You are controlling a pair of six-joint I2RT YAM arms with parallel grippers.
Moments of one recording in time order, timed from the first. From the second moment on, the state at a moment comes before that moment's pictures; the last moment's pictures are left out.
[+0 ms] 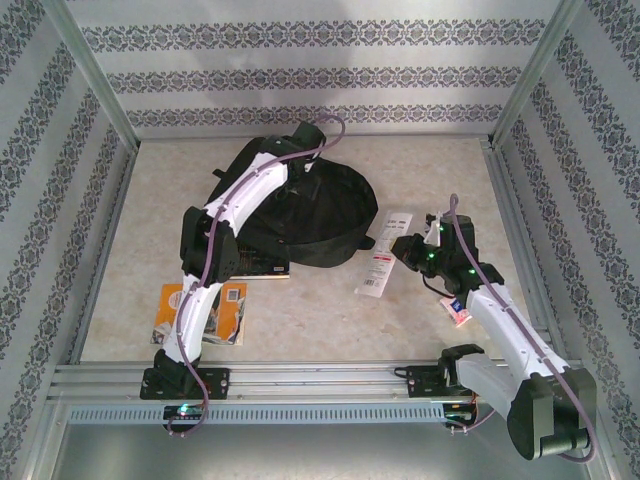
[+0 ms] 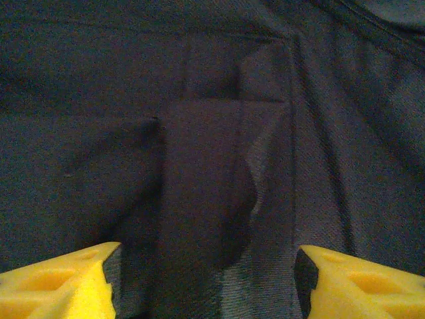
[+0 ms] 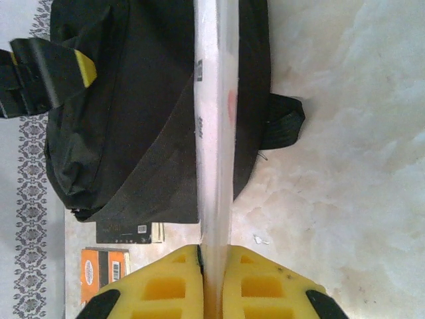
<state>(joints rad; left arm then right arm) -0.48 2.32 2.26 -1.12 -0.17 -0.15 0.15 0.98 0.59 -0.32 -0.47 0.77</state>
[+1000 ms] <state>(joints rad) -0.37 2.03 2.14 -1.08 0.08 -0.25 0.15 1.09 0.88 -0.34 -0.35 0.86</state>
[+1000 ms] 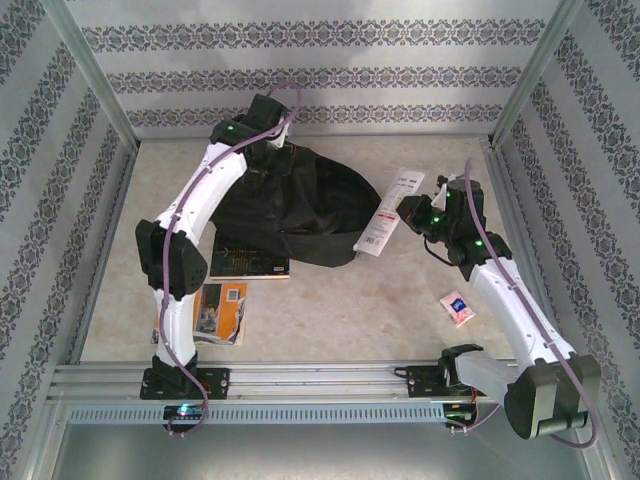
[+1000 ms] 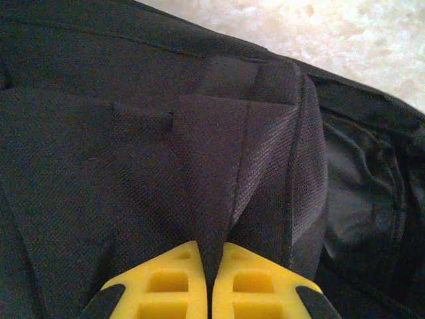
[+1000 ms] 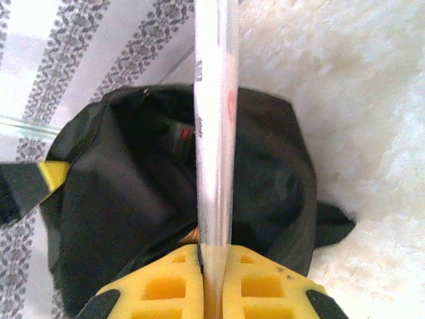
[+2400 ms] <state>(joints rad) -0.28 1.72 1.67 -0.79 0.49 -0.50 0.34 1.24 0.90 0.01 -0.29 1.10</state>
